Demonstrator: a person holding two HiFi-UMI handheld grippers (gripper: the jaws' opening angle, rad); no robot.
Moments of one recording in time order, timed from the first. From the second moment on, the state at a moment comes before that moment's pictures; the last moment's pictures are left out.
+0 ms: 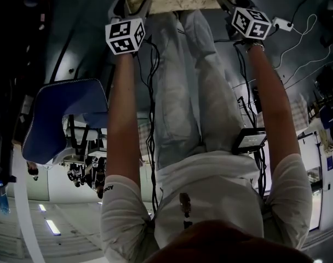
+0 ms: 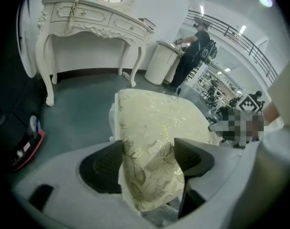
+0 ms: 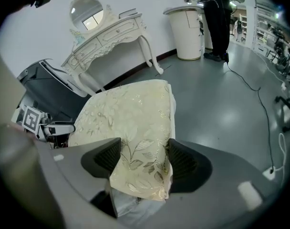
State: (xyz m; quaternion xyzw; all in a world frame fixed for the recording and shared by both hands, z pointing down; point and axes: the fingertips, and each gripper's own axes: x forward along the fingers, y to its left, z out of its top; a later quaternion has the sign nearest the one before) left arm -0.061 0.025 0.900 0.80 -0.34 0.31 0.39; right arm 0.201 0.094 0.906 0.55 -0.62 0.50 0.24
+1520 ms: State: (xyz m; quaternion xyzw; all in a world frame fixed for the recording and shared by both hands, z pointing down) left arm -0.112 -0.175 0.899 0.74 -0.46 0.26 0.42; right arm 0.163 -0.196 0.900 0.47 -0.72 0.42 0.30
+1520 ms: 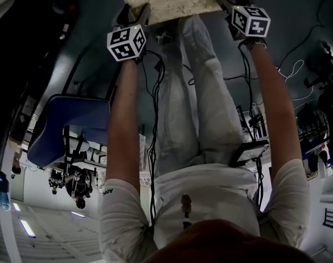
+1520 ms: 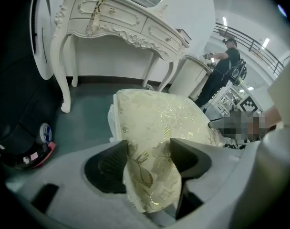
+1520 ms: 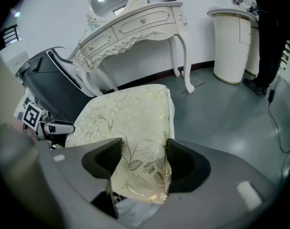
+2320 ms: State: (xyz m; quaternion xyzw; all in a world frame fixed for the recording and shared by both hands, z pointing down) left arm -0.106 -0.383 0.902 0.71 -0.52 0.23 0.42; right arm 0.162 -0.455 0.902 0.42 -0.77 0.37 0.30
